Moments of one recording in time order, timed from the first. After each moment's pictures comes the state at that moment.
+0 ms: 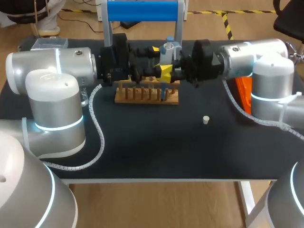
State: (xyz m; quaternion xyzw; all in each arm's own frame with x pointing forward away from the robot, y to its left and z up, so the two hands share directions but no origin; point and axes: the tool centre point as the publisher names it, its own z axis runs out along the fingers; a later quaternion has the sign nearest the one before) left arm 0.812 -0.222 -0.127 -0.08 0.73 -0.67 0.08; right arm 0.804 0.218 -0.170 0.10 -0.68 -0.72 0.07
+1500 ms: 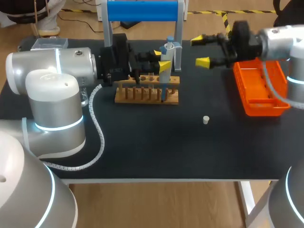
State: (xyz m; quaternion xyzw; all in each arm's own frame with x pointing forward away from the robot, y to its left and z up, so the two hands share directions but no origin) left arm 0.812 -0.222 -0.127 -0.08 0.73 -0.67 0.08; right arm 0.906 0.094 -0.169 0.02 -0.73 -0.68 0.01
